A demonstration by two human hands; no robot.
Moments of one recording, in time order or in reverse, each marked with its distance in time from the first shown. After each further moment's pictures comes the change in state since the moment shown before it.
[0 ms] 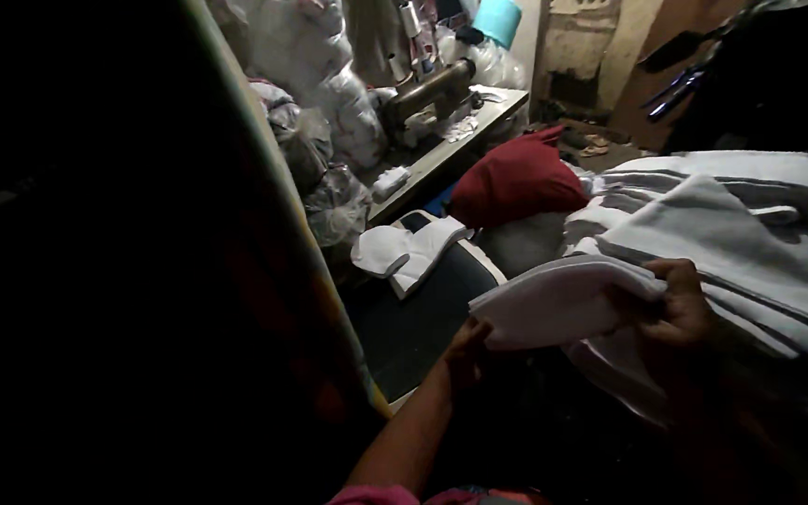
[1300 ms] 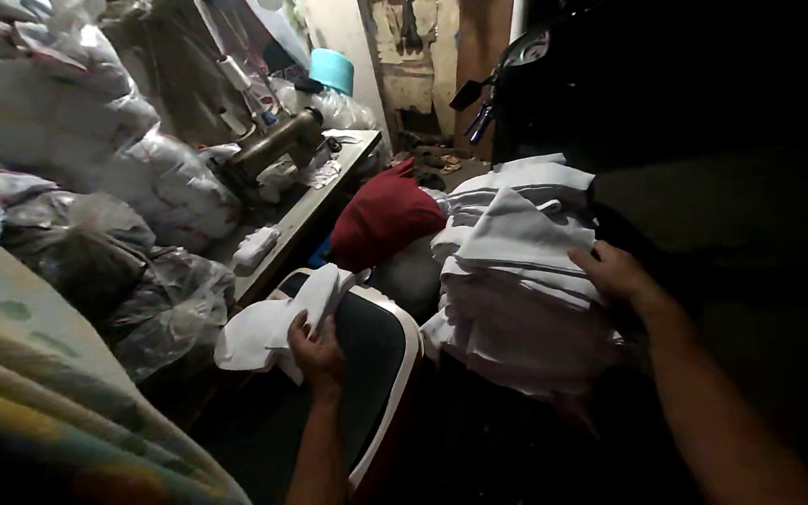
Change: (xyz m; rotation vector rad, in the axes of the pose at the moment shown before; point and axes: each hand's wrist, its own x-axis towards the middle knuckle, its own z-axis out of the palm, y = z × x) left_hand 0.105 0.048 -0.051 0.938 0.554 0.795; right_hand 0.058 0.079 -0.157 -0.623 -0.087 0.729
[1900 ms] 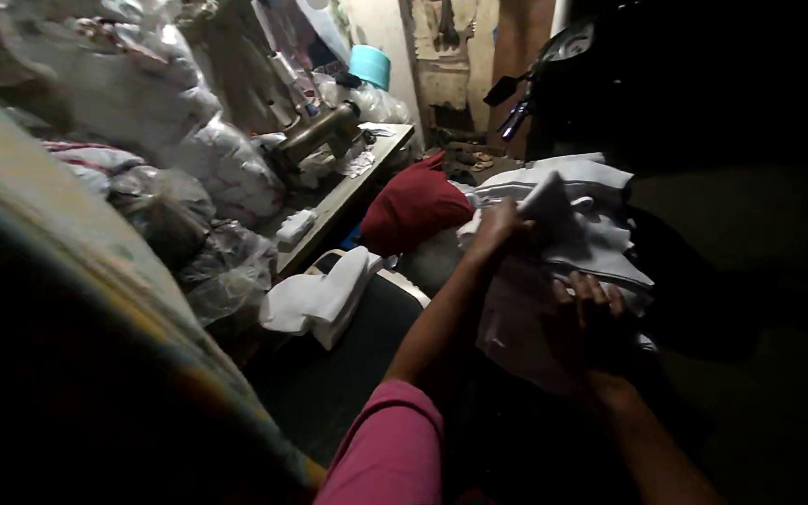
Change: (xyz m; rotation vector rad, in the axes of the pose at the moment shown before) left_hand 0.021 0.225 0.177 0.262 -0.944 0.212; right_hand -0.091 0.011 0.121 -0.351 0.635 -0.693
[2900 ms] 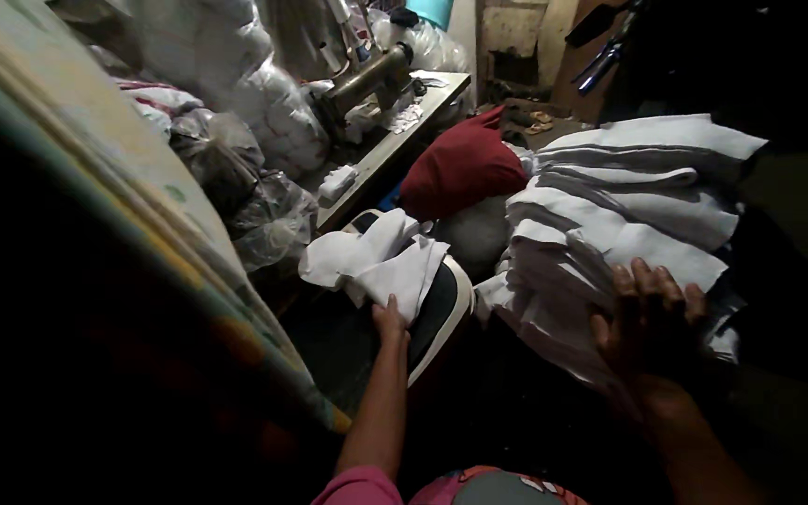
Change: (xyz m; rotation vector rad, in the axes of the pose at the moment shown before) left_hand -0.185 -0.266 0.057 -0.859 0.968 -0.866; right_hand 0.002 0.010 0.013 -0.014 0.050 -0.113
